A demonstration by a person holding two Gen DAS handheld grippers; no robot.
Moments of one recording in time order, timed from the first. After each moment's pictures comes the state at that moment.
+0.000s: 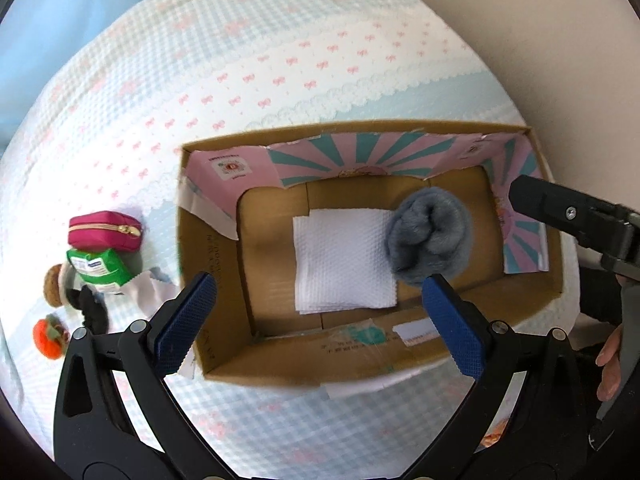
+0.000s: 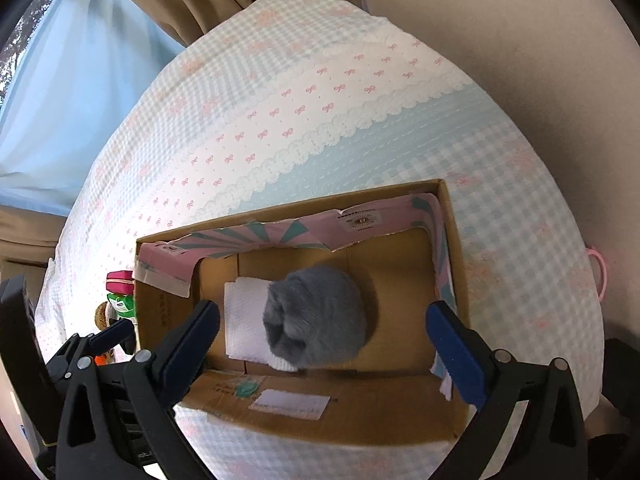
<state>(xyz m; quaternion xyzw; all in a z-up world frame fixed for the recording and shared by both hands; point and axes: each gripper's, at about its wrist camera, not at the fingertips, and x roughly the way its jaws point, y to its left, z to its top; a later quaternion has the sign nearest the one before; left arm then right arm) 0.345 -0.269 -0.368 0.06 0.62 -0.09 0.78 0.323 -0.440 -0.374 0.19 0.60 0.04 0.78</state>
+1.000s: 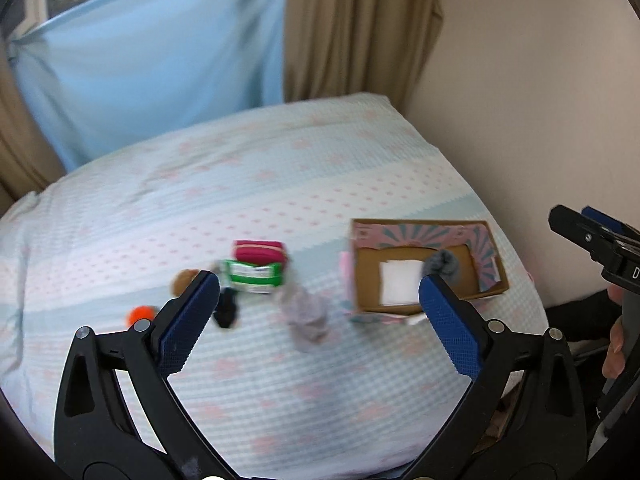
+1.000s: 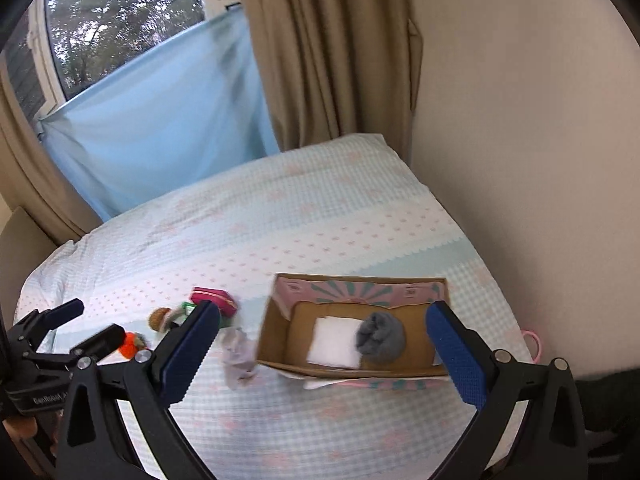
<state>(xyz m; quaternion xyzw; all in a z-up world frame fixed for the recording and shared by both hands) 0.181 -0.067 -0.137 0.00 0.43 -0.05 0.90 0.168 -0.303 -0.142 0.07 0.40 0.05 0.91</state>
